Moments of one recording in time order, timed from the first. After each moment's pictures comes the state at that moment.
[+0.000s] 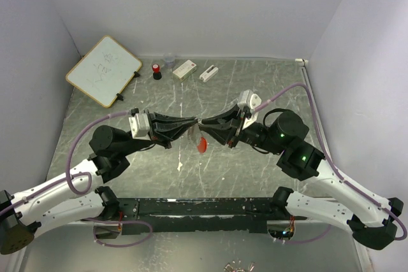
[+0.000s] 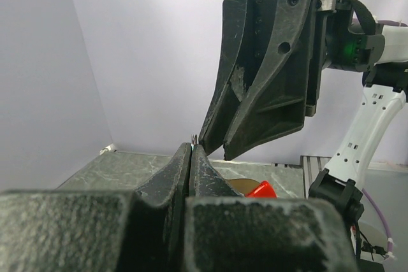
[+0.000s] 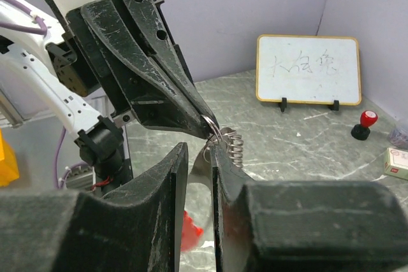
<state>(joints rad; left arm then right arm) -0.89 0.85 0.65 0.70 0.38 -0.08 0.95 0.81 0.97 -0.03 -0.28 0.05</state>
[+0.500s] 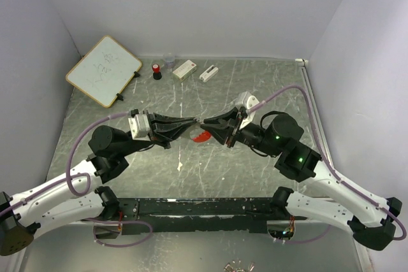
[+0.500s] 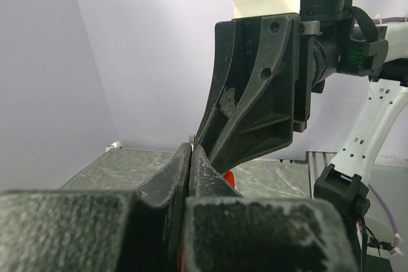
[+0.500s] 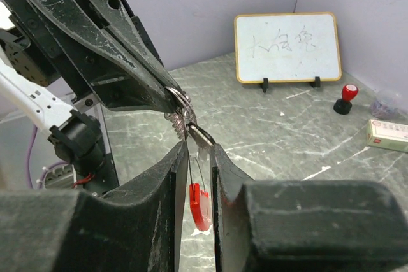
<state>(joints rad) -0.89 0.84 0.65 0.68 0.38 -0.05 0.95 0.80 0.92 -0.03 -0.19 0.05</state>
